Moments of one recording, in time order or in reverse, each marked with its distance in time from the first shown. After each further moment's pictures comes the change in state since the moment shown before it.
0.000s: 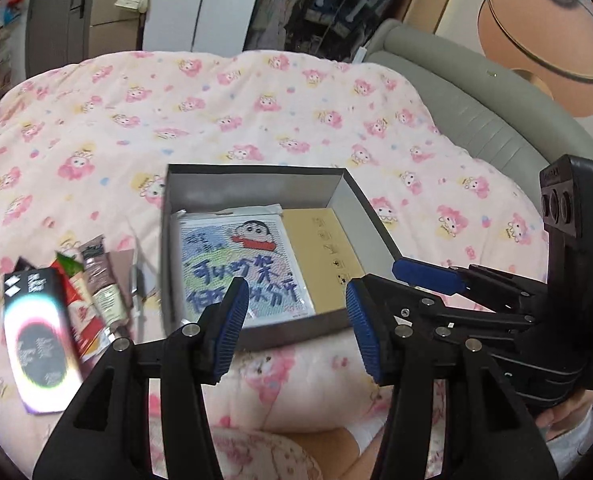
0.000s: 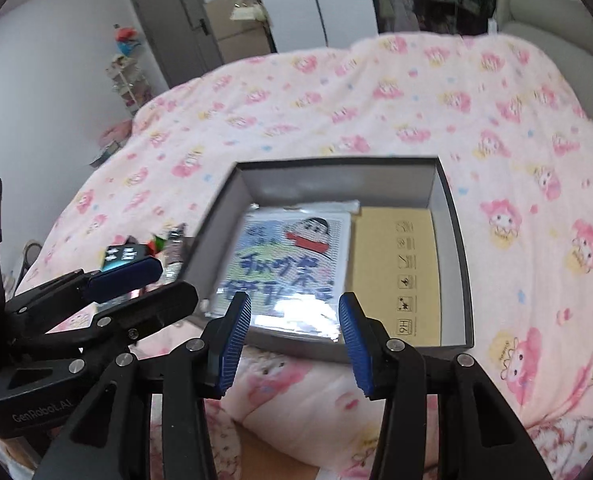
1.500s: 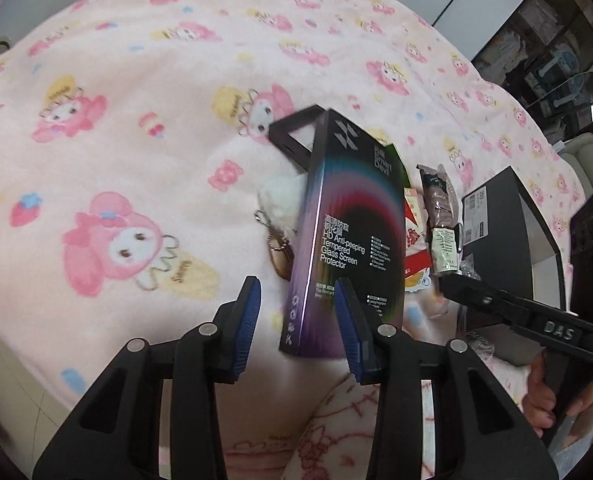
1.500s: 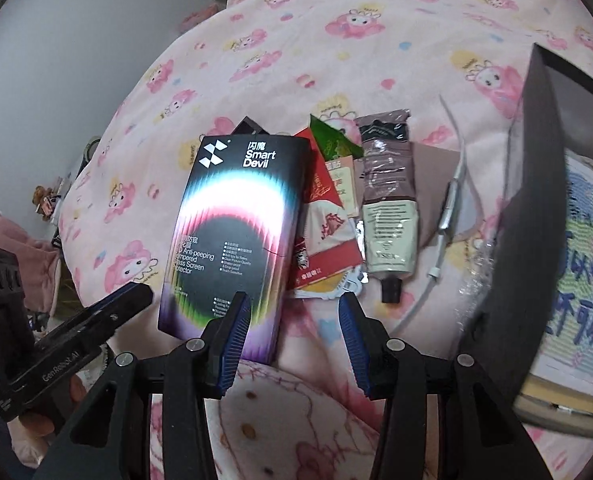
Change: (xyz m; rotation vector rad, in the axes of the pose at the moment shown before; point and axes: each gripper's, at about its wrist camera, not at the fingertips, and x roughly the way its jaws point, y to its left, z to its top) left arm -0.015 0.312 -0.133 -0.631 0.077 0.328; right arm 0.212 0.185 -0.011 -0.137 0.438 0.306
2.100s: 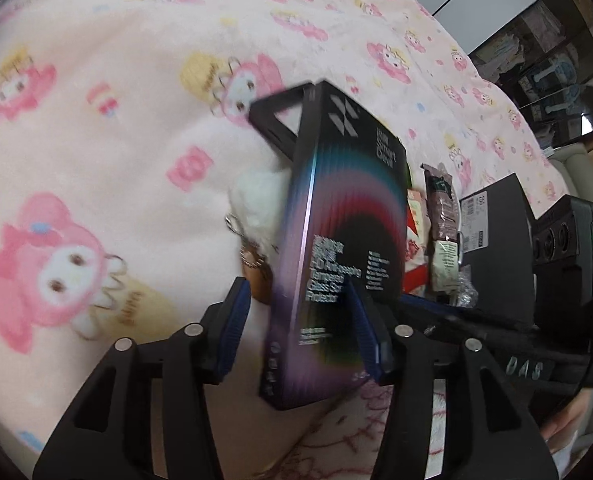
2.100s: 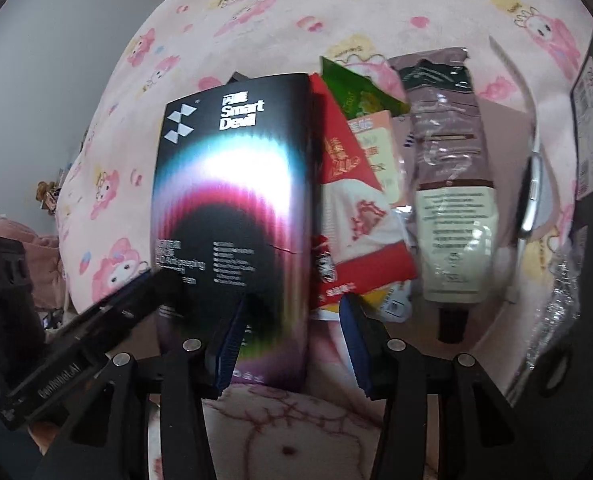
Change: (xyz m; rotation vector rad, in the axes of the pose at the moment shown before) left arm 0.045 0.005 0.016 -0.070 0.064 -0.093; right arm 0.056 0.007 0.014 0.031 0.136 0.067
